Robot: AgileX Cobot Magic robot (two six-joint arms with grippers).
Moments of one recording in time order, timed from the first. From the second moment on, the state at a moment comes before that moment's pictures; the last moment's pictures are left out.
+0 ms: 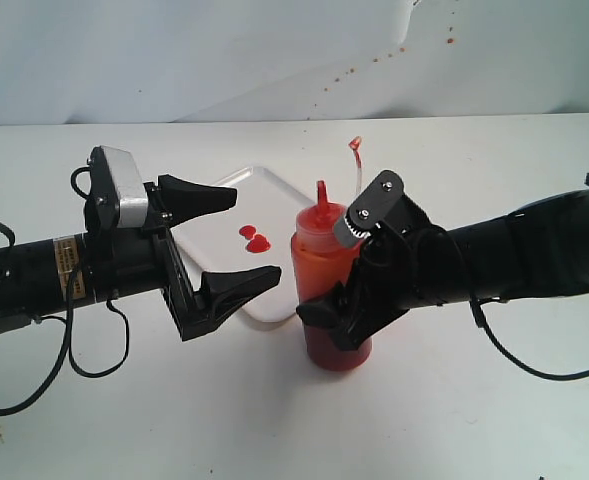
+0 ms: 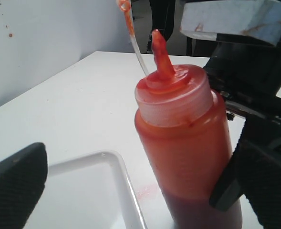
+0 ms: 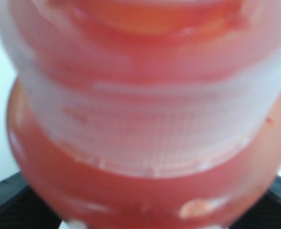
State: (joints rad) left arm -0.25 1.85 -0.65 0.99 -1.12 -0.35; right arm 0.41 1.80 -0.81 1.67 0.49 -2.05
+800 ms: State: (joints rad) left arm -0.25 1.85 -0.65 0.99 -1.12 -0.36; right arm 0.41 1.78 -0.81 1.61 0.49 -2.00
